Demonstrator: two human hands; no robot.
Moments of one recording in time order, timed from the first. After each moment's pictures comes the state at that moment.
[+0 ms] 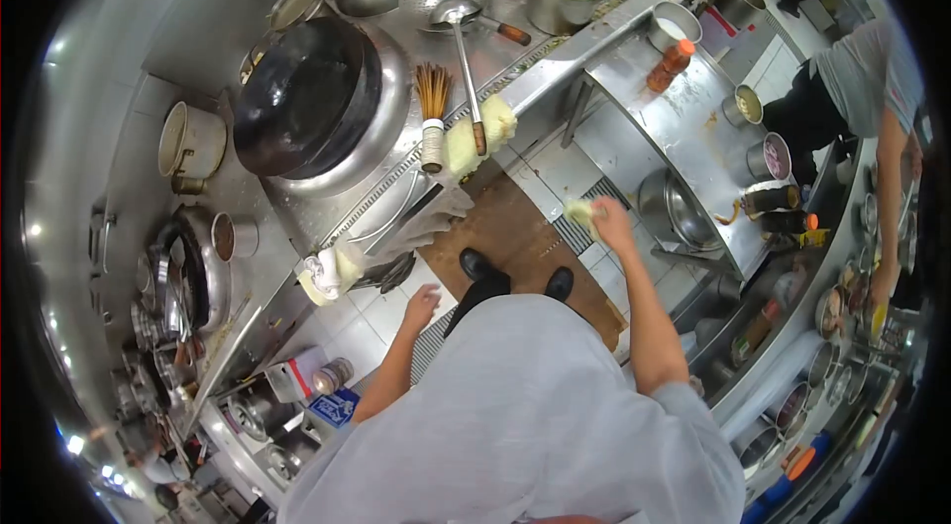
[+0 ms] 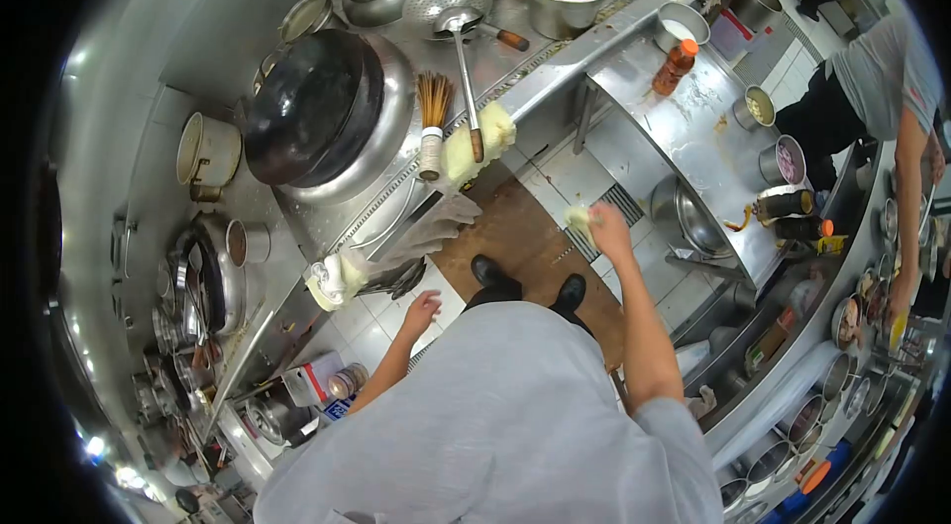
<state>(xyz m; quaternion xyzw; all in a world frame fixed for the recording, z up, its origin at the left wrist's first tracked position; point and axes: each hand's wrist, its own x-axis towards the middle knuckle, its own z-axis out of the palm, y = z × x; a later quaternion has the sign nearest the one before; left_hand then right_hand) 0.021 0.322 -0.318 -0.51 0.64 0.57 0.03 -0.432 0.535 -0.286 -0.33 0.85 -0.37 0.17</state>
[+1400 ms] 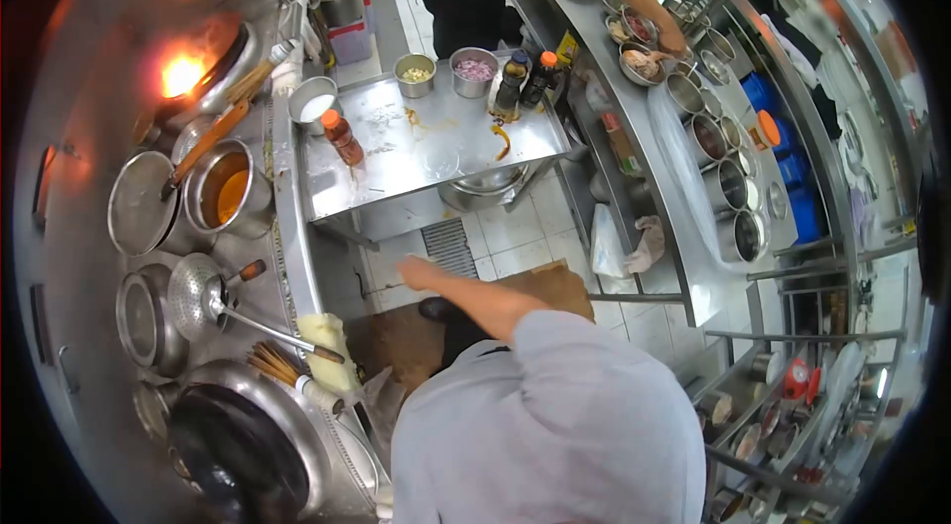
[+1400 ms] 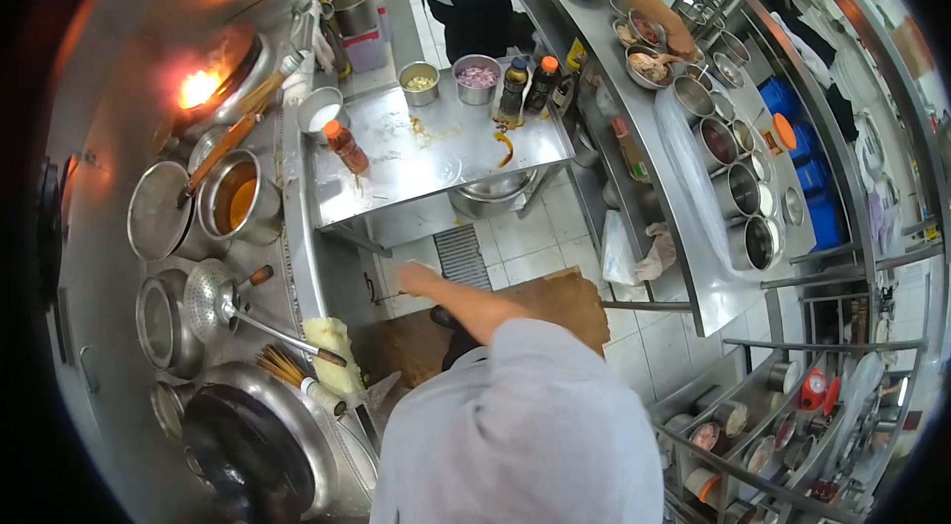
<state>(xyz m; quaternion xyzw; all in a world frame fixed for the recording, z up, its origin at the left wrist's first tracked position) -0.088 0.164 -0.329 -0.46 0.64 0.61 0.10 -0.478 0.461 -0.352 -0.20 0.93 -0.22 0.23</state>
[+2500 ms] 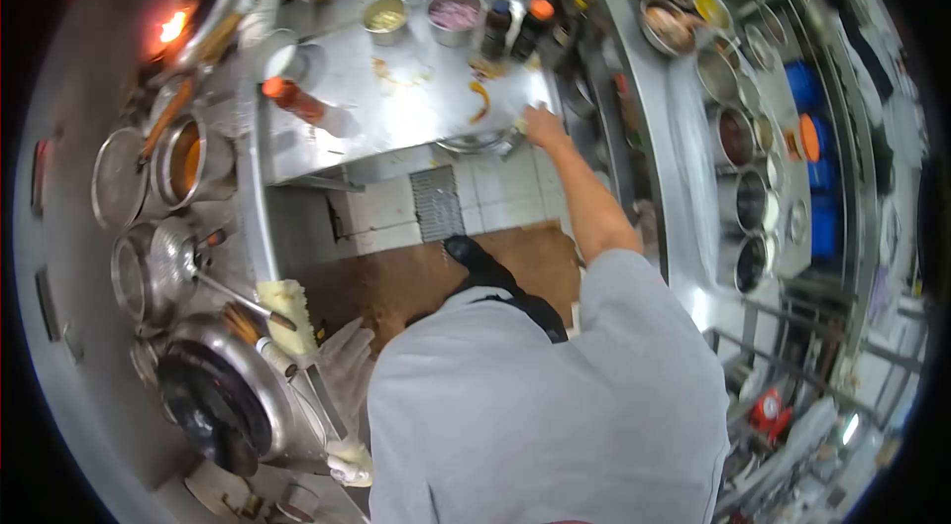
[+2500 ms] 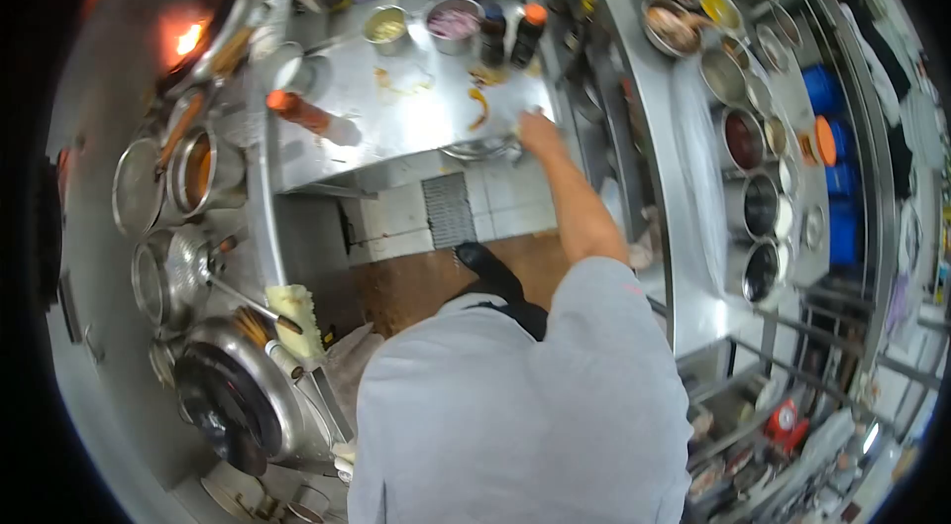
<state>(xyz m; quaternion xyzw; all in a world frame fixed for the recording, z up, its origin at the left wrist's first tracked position) 0.006 0.272 -0.257 -0.55 0.65 0.52 0.09 -0.593 0.874 -0.290 0.09 0.98 -0.09 0.14</state>
